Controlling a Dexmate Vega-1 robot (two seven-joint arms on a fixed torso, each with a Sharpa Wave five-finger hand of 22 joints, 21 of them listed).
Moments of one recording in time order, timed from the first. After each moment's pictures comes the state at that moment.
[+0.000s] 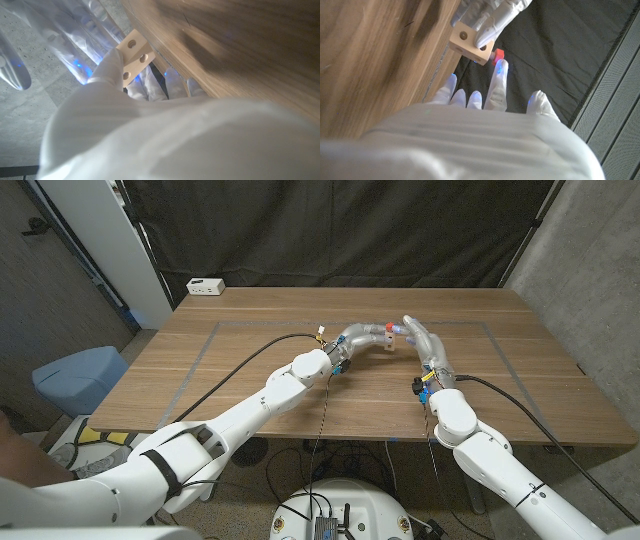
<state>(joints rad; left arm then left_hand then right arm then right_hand) 0.52 0.22 0.79 -1.09 -0.22 -0.20 -0.06 0.91 0.07 0.36 -0.18 0.27 0.84 -0.18 0.20 0.20 0.87 -0.19 0.22 0.46 0.44 -0.04 0.20 0.18 0.15 0.12 0.21 0.18 -1.19 -0.54 -0.36 -1.88 0.29 0.09 -0.50 0.34 0.10 0.26 -0.14 0.18 0.87 -0.03 0.19 0.18 0.11 -0.04 0.19 0.18 0.00 0.03 0.21 0.19 0.25 0.07 0.18 0.17</state>
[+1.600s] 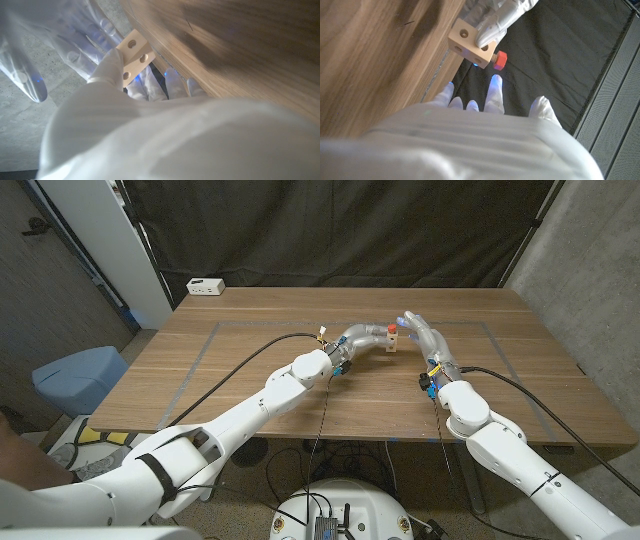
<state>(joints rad) 0.54 0.24 0.79 -1.16 -0.20 -0.17 -0.05 0.91 0.07 0.36 -0.18 0.27 0.84 -0.18 0.20 0.20 0.87 -0.19 0.22 0.46 0.44 -0.04 0.20 0.18 0.15 0.12 0.21 0.18 -1.17 -0.62 -0.34 -1.88 0.35 0.06 -0.38 0.24 0.09 0.23 -0.10 0.17 0.56 -0.07 0.17 0.18 -0.08 -0.01 0.17 0.18 -0.15 0.09 0.18 0.20 0.12 0.10 0.18 0.17</state>
